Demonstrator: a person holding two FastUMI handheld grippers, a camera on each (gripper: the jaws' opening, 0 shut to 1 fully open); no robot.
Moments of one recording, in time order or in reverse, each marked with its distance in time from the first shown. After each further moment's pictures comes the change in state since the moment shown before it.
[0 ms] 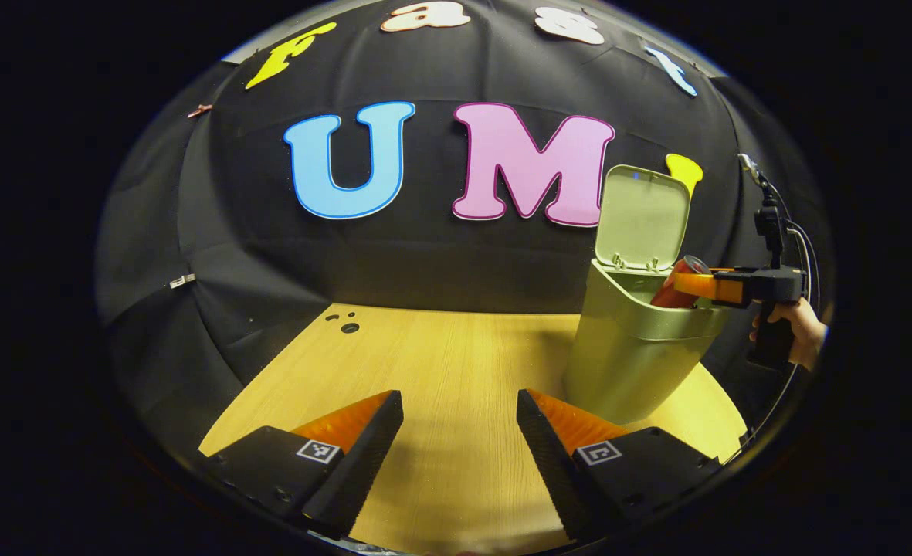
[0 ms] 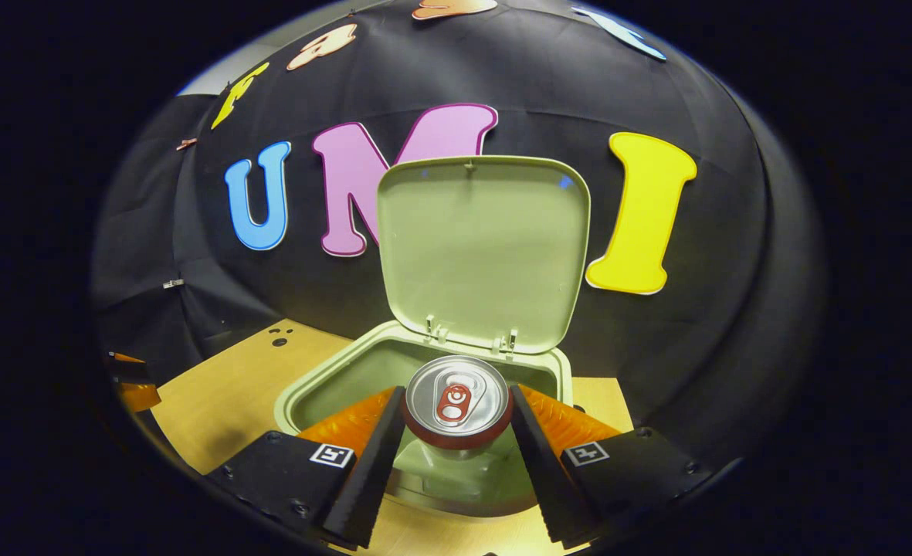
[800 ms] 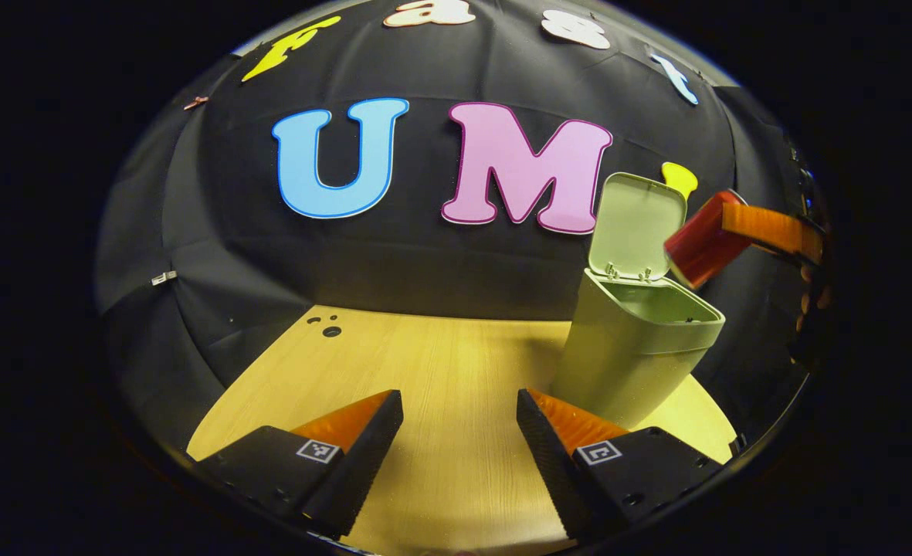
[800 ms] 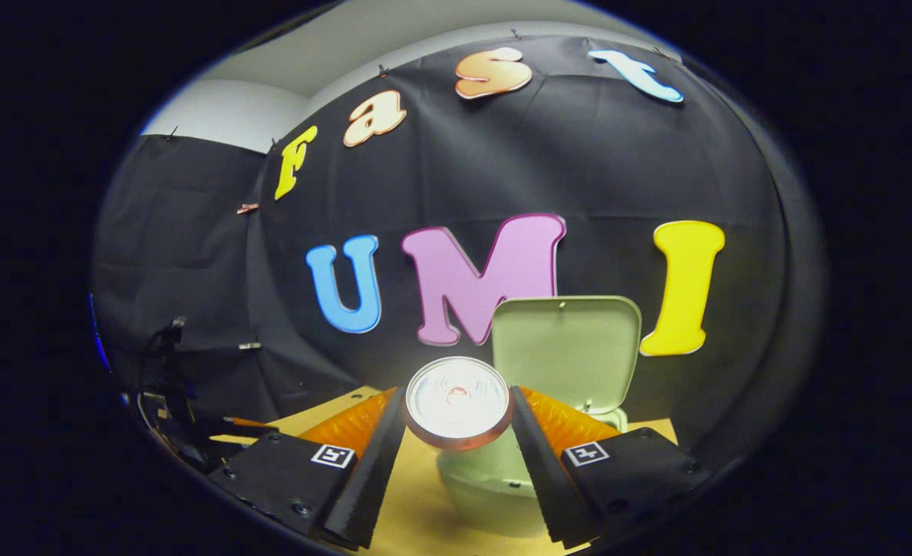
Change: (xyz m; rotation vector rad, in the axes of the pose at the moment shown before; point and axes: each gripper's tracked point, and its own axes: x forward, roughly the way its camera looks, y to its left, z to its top) left arm 0.018 -0.002 0.008 -0.027 -0.017 -0.052; right arm -0.099 0.078 0.116 0.066 -0.316 0.211
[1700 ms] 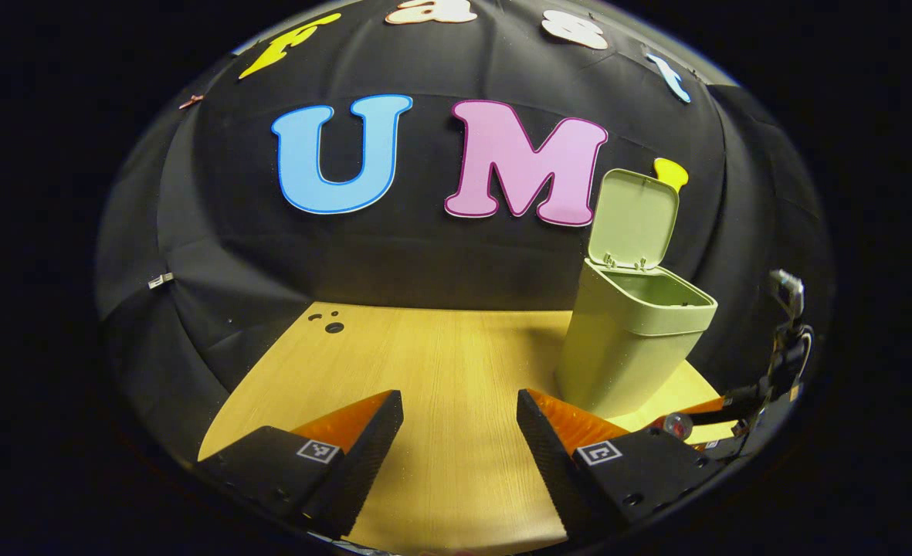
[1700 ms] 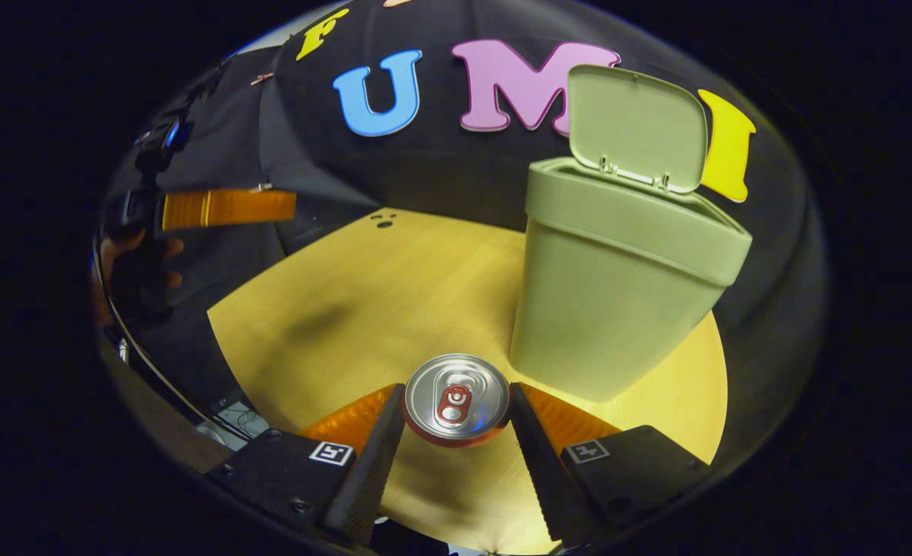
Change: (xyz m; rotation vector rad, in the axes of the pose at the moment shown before) left arm -0.015 0.024 -0.006 0.022 0.029 -0.053; right arm -0.093 0.090 -0.252 -0.041 0.621 0.064
